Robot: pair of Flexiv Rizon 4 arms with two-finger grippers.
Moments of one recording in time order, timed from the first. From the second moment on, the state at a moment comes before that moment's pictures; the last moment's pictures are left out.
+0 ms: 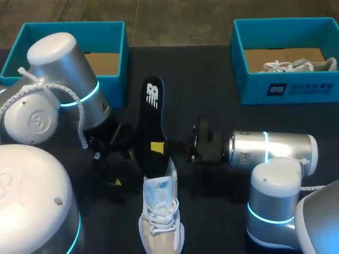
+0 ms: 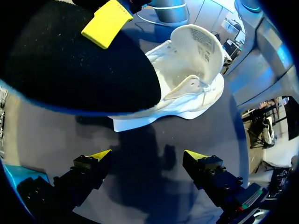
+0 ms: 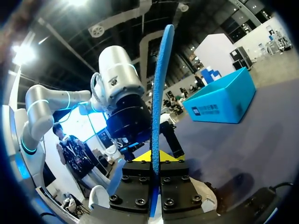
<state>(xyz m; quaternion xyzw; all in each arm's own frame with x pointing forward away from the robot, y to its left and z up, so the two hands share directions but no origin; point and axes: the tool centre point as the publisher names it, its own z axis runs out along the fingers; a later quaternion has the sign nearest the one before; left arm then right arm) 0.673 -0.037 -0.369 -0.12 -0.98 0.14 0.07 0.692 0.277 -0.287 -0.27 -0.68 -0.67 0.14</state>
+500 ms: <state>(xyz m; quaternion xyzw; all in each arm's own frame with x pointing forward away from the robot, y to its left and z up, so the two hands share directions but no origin) 0.673 -0.043 -0.383 -0.09 -0.99 0.13 0.05 0.690 0.279 -0.287 -0.28 -0.67 -0.67 0.14</state>
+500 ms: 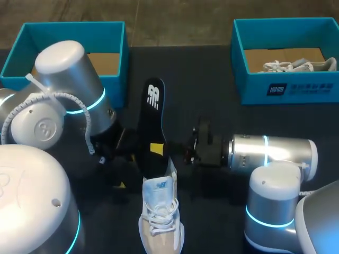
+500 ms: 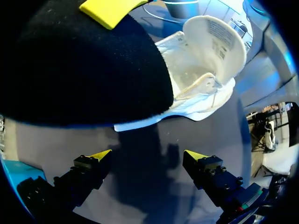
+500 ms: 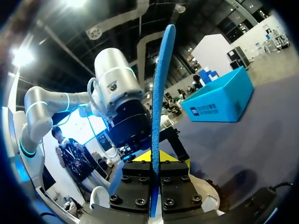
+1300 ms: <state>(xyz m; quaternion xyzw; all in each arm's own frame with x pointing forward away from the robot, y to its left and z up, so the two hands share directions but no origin) 0.670 -0.044 -0.386 -0.09 -0.99 0.13 0.05 0.681 0.279 -0.296 -0.32 -0.66 -0.66 0.15</state>
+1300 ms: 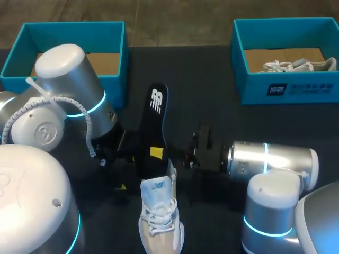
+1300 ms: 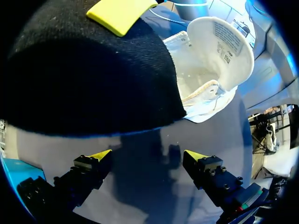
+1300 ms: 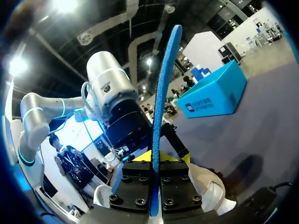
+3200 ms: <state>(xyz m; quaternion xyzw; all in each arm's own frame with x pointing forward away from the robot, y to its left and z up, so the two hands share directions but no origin) 0.670 -0.043 -0.386 -0.09 -0.99 0.13 0.05 0.700 0.267 -0.302 -0.34 -0.66 -0.66 0.14</state>
